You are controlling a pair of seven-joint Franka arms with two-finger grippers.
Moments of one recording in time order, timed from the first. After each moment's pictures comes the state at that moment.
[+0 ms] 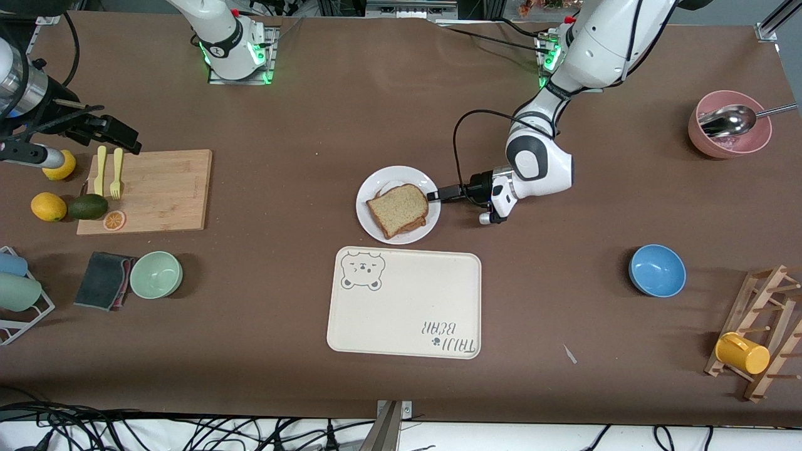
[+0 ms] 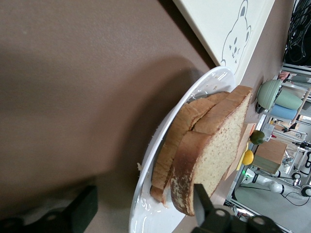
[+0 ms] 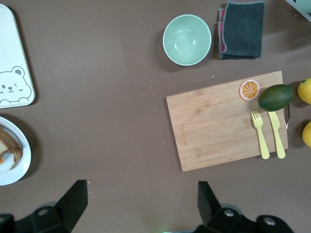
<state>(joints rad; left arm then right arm) -0.23 0.61 -0.30 -2.10 -1.67 2.42 0.72 0.08 -0.03 -0.03 -1.70 0.01 1.59 0.23</state>
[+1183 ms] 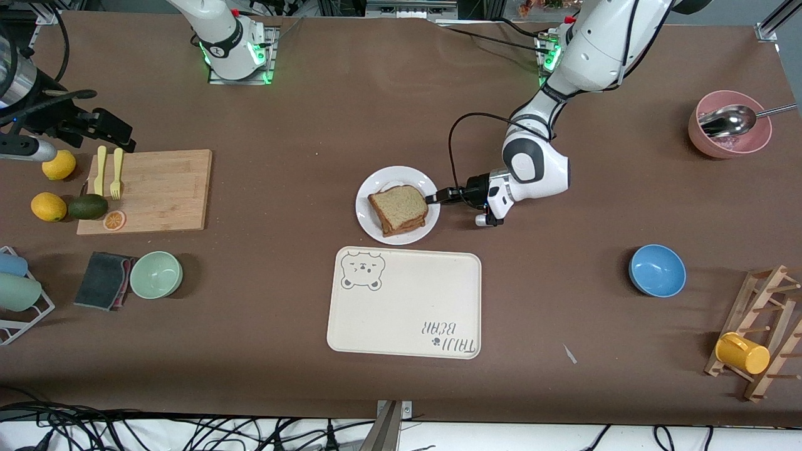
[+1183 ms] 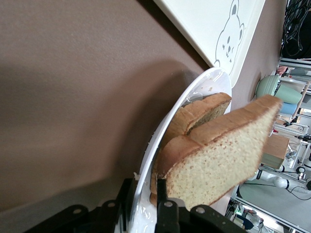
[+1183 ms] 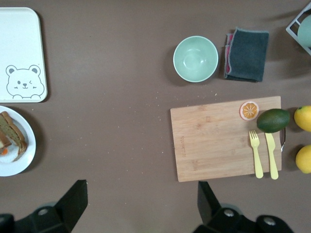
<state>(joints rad) -0.25 0.63 -0.29 -2.08 -1.67 2.42 0.76 0.09 -0.03 -0.03 -1.64 0.01 1.59 0.11</state>
